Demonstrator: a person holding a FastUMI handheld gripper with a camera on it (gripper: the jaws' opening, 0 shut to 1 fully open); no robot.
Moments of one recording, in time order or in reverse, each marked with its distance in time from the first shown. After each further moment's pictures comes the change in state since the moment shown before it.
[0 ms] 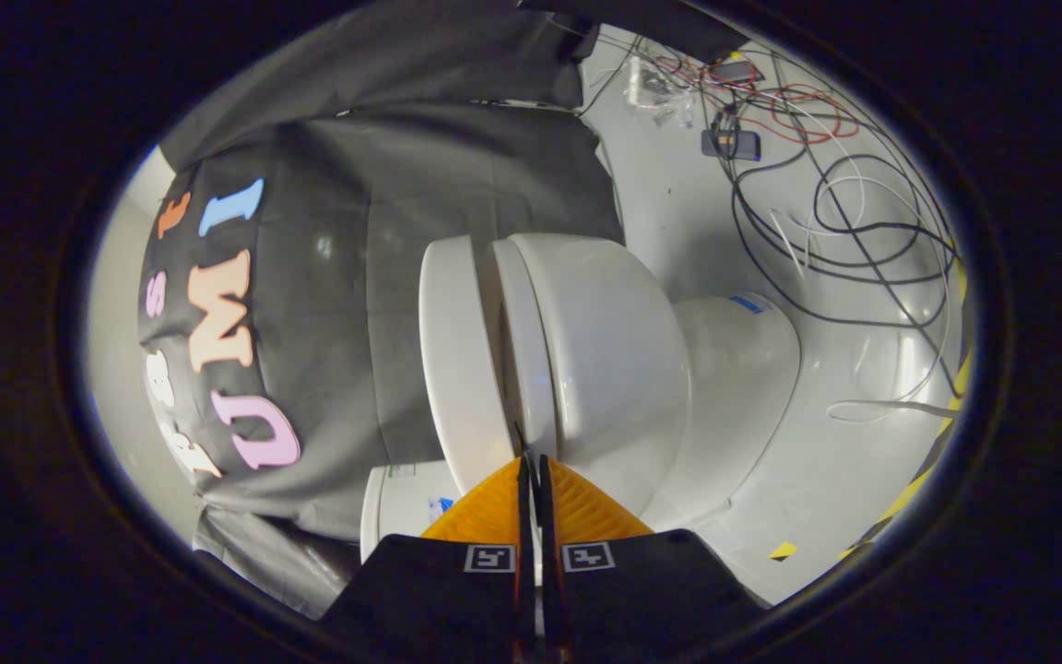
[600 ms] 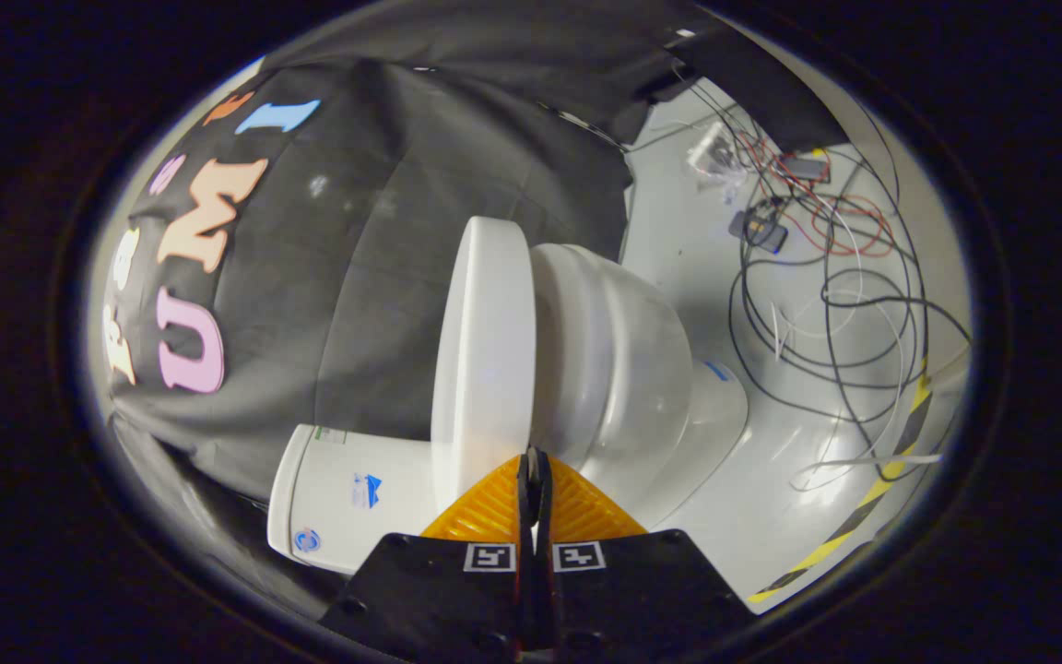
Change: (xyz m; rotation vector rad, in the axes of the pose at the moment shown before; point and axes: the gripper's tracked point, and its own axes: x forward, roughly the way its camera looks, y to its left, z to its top) arm -0.002 0.033 -0.001 -0.381 -0.058 -0.171
